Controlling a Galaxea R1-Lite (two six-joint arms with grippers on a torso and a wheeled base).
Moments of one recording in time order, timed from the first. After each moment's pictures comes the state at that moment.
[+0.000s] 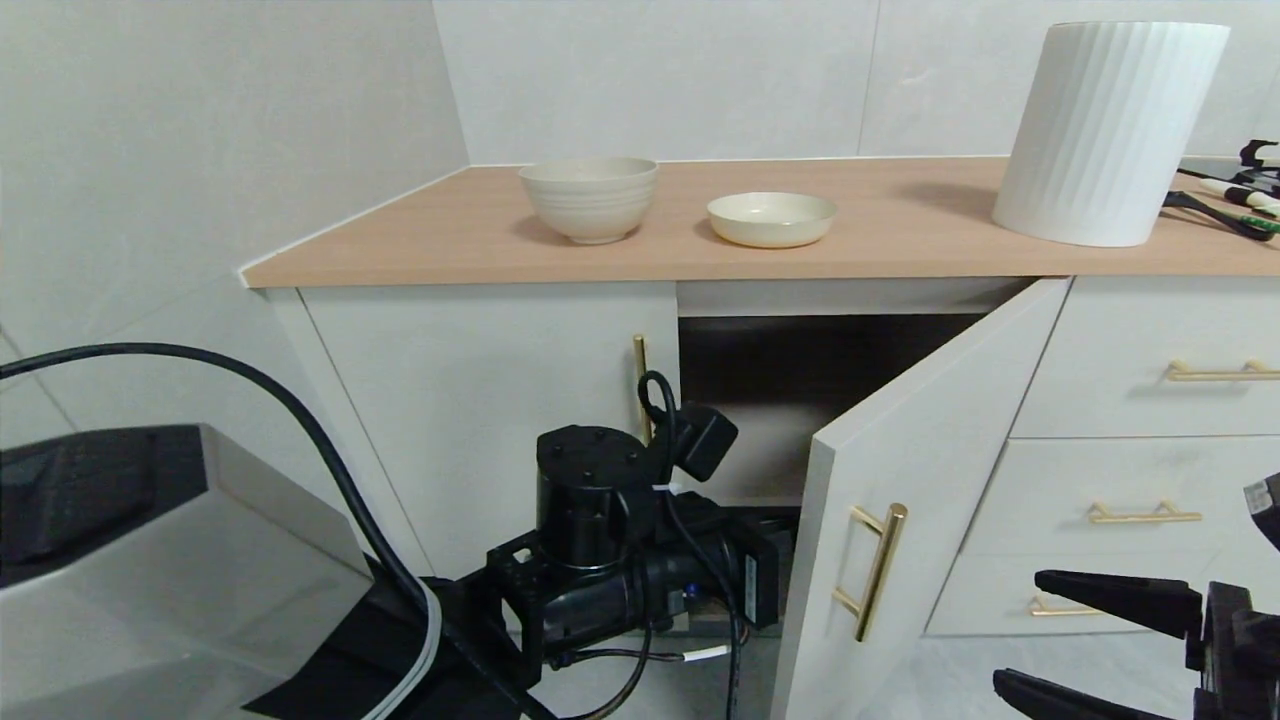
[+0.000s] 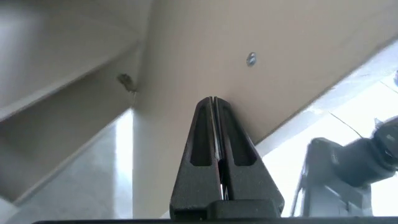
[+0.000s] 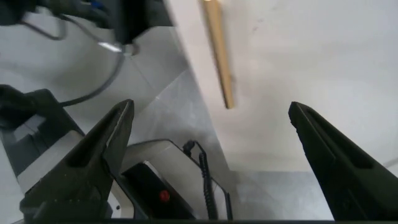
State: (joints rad) left arm -0.82 2.04 -0.78 -1.07 -0.32 -0.33; right arm 0.55 1.07 -0.28 -0.49 0.26 0.10
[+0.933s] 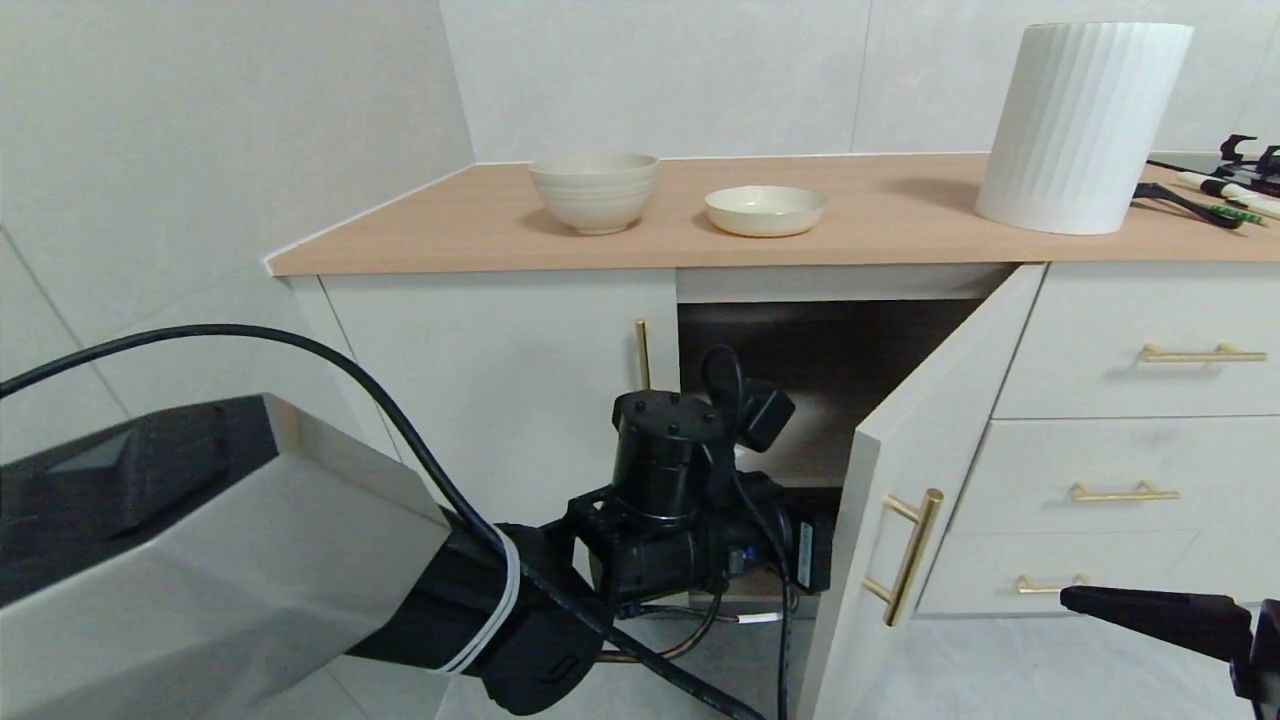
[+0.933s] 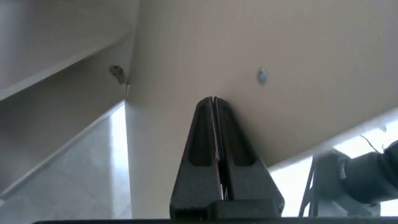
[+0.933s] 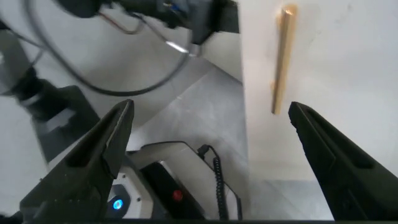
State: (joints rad) left arm -0.85 2.12 -1.03 -0.84 -0.31 -0.33; right arm 0.65 0.95 -0.33 -0.38 0.26 0.11
